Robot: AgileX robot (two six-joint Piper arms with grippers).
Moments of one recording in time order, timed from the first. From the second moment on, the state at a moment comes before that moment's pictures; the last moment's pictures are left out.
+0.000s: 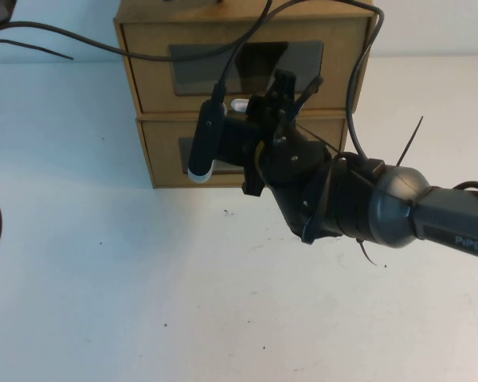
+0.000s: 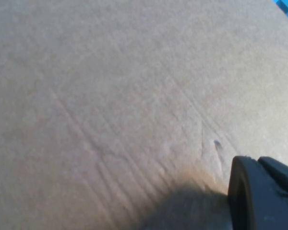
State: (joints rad) right arm 0.80 1.99 -1.47 -1.66 0.52 0.74; left arm -0.25 2.23 -2.59 -0.64 1.22 0.26
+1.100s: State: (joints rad) right arm 0.77 2.02 -1.55 -1.67 0.46 0.74; left arm -0.25 2.23 -2.59 -0.64 1.22 0.25
